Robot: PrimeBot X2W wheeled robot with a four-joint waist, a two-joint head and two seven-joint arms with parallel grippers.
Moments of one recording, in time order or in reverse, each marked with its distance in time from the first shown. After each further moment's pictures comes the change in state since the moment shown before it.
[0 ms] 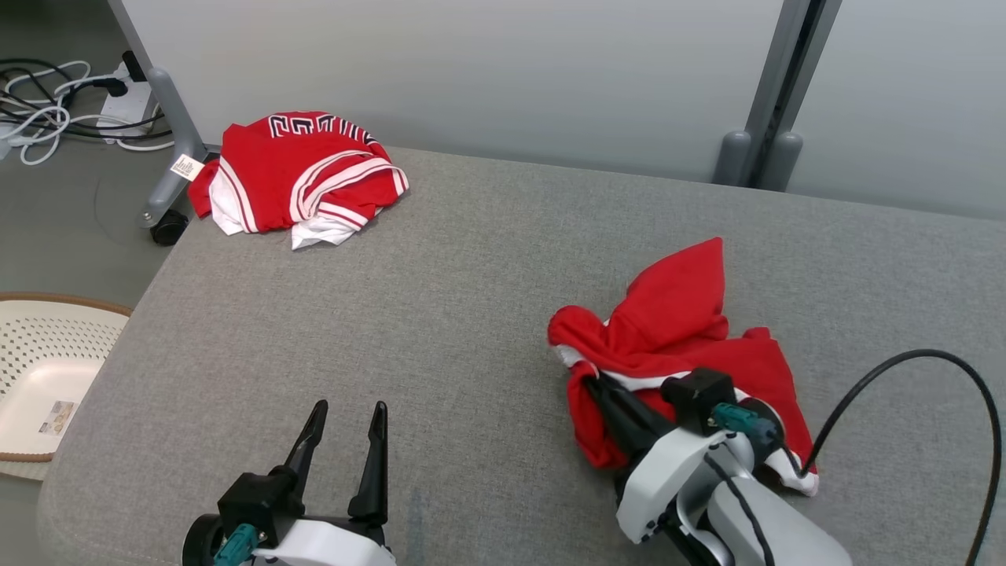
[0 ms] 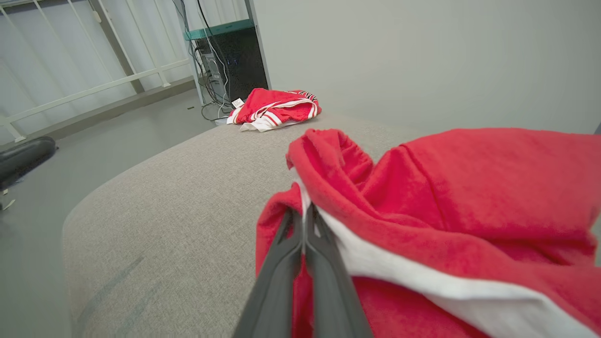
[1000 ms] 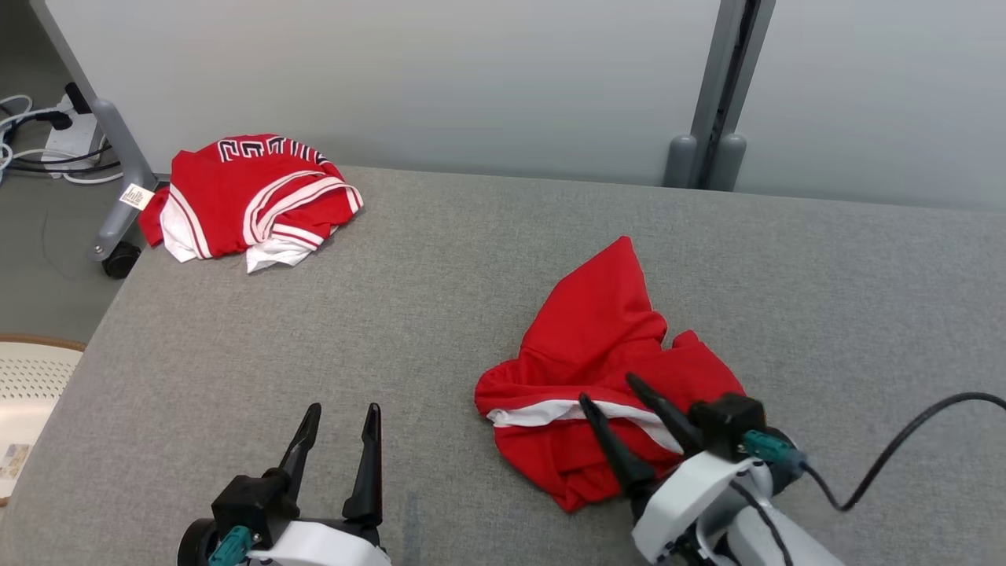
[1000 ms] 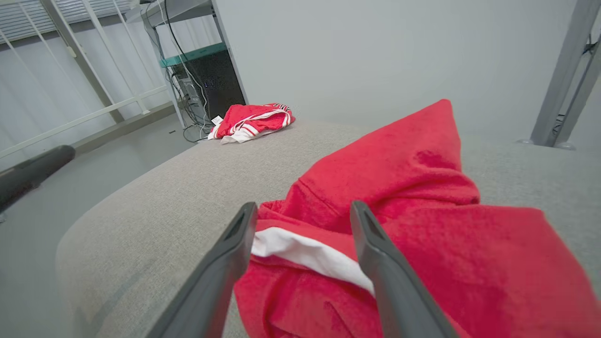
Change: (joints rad) left arm 0.003 0.000 0.012 0.004 -0.006 0.005 0.000; right arm 0.107 -0.001 -0.054 -0.099 0.000 0.000 -0.001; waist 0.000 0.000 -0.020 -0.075
